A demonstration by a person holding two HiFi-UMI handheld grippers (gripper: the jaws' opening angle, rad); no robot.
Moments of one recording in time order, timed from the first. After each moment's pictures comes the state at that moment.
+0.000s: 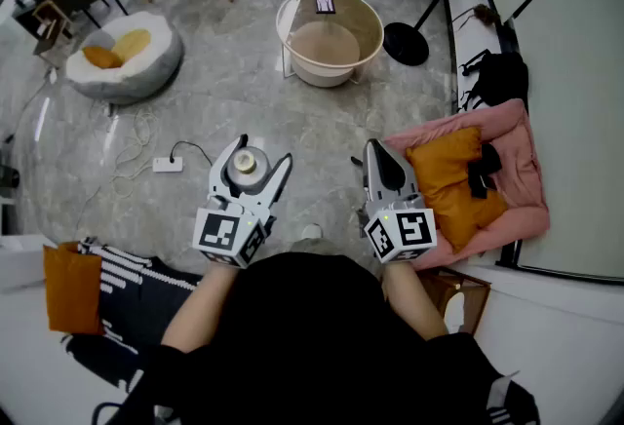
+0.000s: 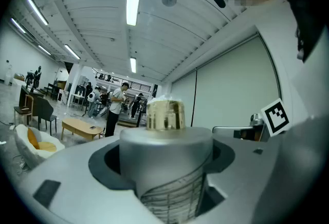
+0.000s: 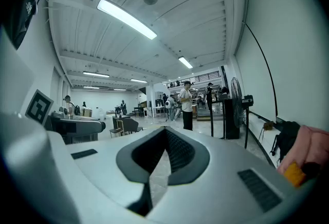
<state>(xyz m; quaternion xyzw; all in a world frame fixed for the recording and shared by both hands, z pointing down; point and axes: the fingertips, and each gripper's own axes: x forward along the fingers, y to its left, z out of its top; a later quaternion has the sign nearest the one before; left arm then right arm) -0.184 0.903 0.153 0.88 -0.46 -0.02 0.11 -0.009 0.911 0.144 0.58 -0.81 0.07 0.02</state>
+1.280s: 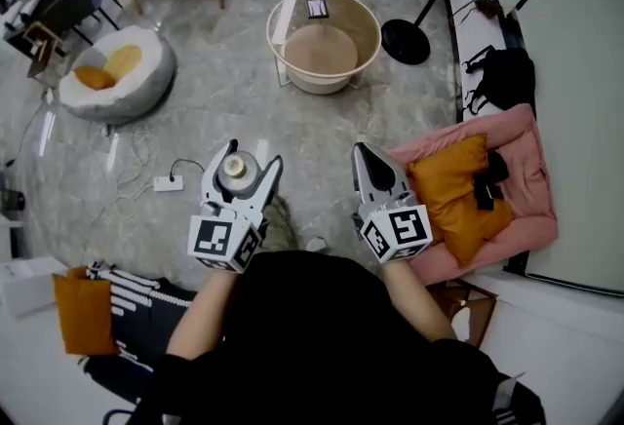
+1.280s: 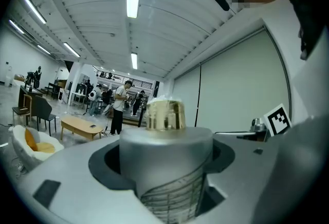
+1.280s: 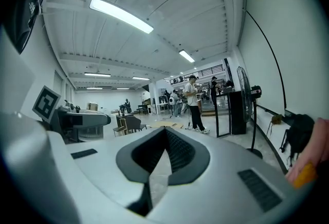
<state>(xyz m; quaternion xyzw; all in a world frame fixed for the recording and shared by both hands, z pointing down) -0.157 0.791 0.179 0.87 -0.47 -0.01 0.12 0.017 0.805 0.186 0.55 -0.83 0.10 0.03</state>
